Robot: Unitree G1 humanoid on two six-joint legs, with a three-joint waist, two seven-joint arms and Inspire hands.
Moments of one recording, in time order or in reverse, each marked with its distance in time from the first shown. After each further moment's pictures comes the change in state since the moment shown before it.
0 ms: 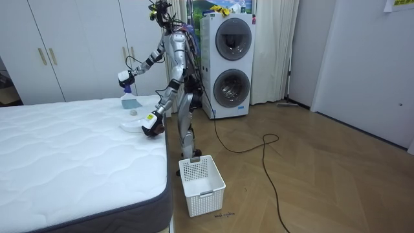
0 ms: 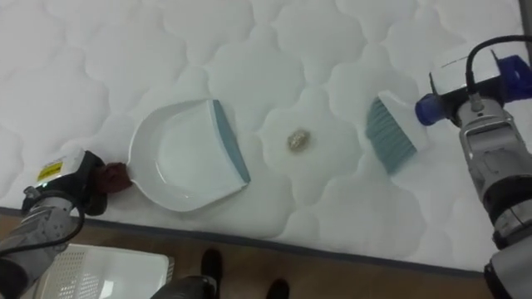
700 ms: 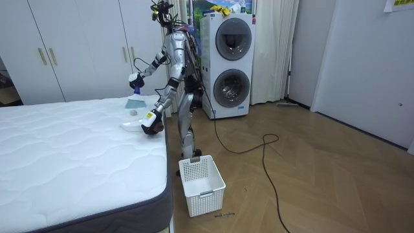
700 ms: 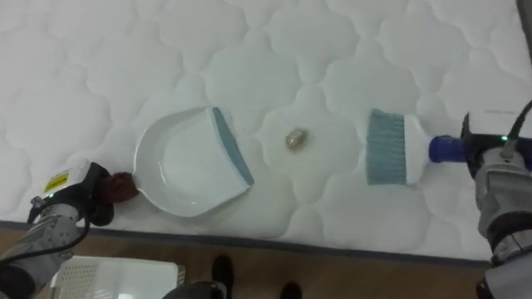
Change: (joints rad) left arm 0.005 -0.012 0.018 0.029 -0.001 -0.008 -0.007; right arm 0.097 0.002 -0.086 0.062 0.179 -0.022 -0.034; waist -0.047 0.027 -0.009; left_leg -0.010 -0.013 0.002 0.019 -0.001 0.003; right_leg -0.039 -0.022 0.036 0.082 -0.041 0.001
